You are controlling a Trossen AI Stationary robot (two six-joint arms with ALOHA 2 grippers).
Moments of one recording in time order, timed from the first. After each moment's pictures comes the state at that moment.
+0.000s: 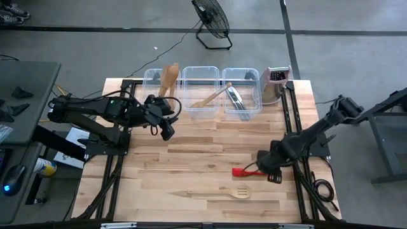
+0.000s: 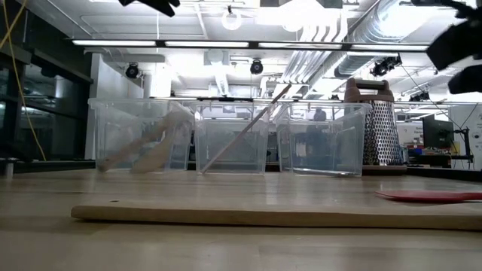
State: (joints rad) left arm -0.14 1.19 1.37 -0.95 -0.49 -0.53; right arm 0.55 1.32 0.83 -1.04 -0.13 0.82
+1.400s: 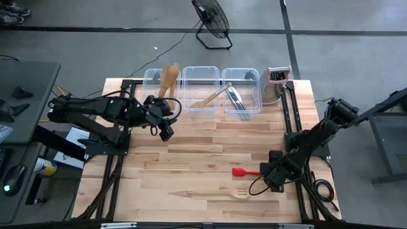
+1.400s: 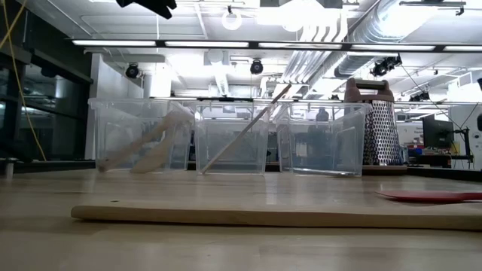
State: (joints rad) left arm -0.14 1.19 1.37 -0.98 -0.47 -0.53; right arm 0.77 1.45 0.62 -0.64 0.04 0.89
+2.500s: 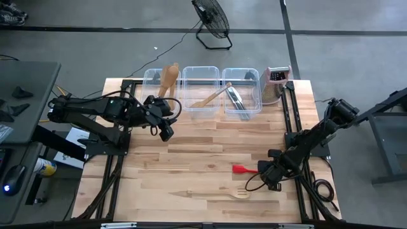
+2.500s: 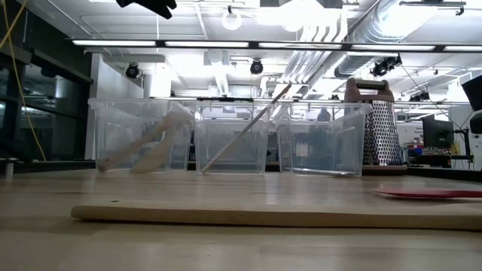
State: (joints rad) left arm -0.14 1.19 1.37 -0.98 -0.47 -0.54; right arm 0.72 1.44 0.63 -0.65 -0.04 0.91
